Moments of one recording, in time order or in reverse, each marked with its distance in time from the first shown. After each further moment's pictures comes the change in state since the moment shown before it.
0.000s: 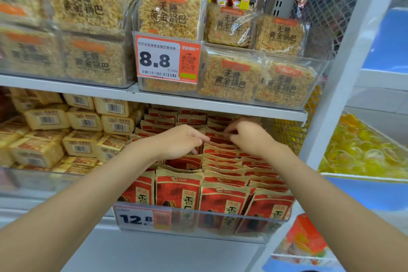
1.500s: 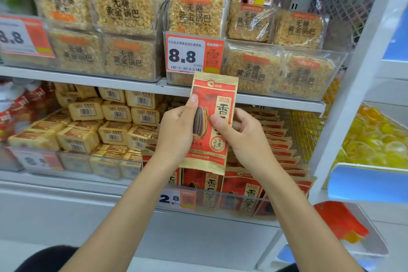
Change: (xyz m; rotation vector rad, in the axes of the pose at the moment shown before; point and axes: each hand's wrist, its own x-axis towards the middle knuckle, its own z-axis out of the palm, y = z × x) left_hand -0.070 0.015 0.010 -0.723 0.754 0.029; right_hand -0.086 -0.098 -0.005 1.252 0.151 -0.068
